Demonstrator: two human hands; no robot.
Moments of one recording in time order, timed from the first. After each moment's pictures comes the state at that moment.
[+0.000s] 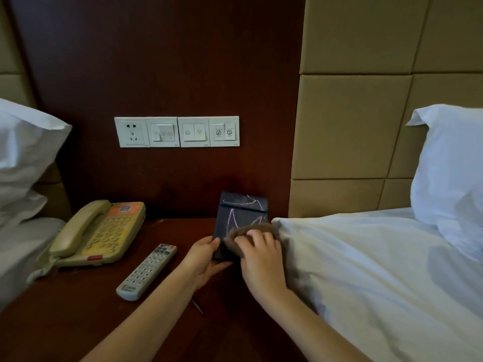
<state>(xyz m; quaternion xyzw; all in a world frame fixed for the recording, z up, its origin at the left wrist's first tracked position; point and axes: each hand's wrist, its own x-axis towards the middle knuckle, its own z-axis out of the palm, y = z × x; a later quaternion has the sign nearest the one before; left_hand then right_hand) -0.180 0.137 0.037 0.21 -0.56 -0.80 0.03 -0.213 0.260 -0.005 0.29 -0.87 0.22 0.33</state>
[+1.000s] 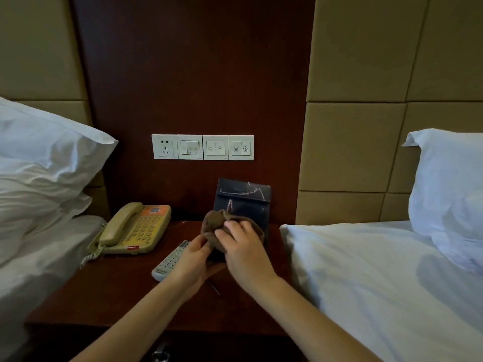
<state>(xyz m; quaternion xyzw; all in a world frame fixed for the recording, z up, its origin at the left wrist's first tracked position) -0.071 0.139 0.075 0.08 -0.58 -0.80 0.11 -0.136 0.241 0.053 0.44 -0.77 0.20 0.42</state>
